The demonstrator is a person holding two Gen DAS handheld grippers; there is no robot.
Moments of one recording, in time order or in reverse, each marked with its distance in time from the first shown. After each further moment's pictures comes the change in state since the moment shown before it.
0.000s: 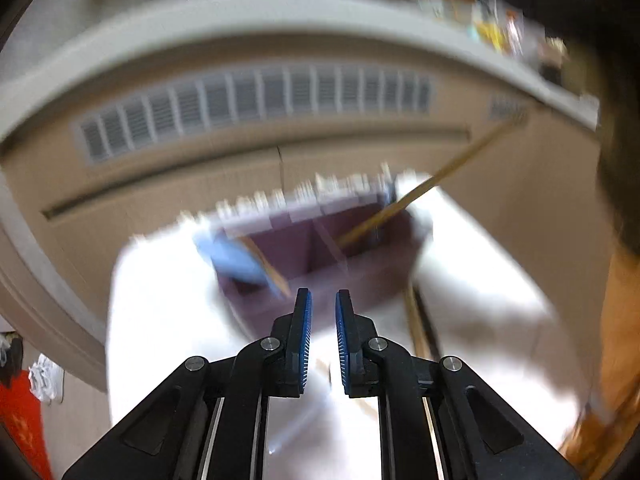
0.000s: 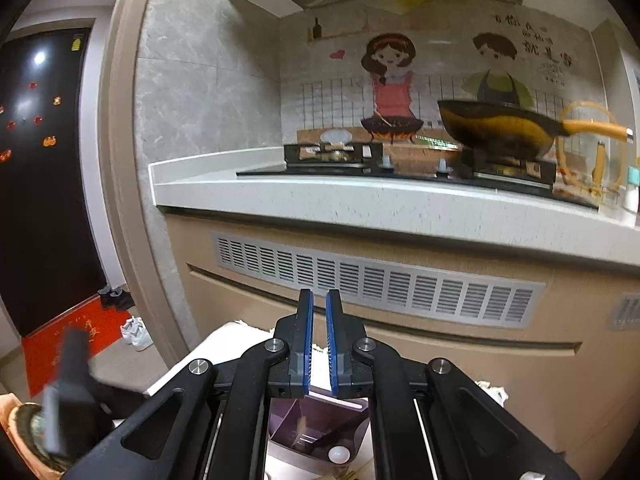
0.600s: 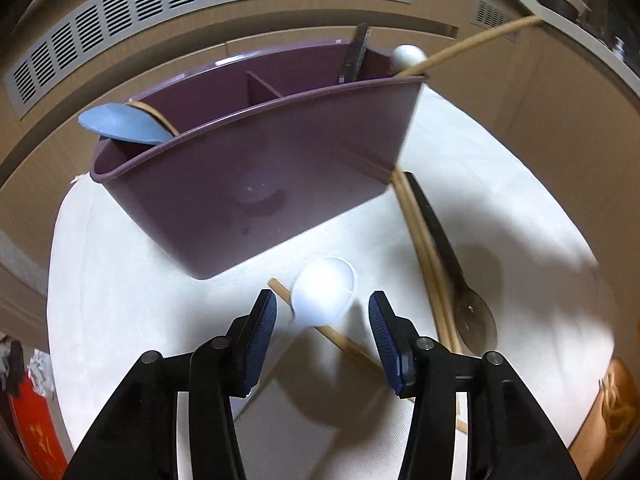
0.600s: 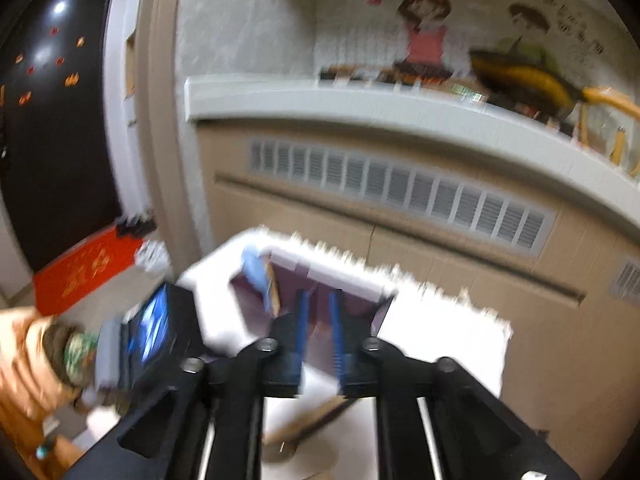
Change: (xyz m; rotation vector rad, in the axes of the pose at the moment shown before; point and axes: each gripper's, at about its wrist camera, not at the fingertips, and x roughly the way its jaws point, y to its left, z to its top) left arm 0.075 -0.023 -0.042 0.052 0.213 -0.030; right arm -0.025 0.022 -0.103 -0.101 0.272 0.080
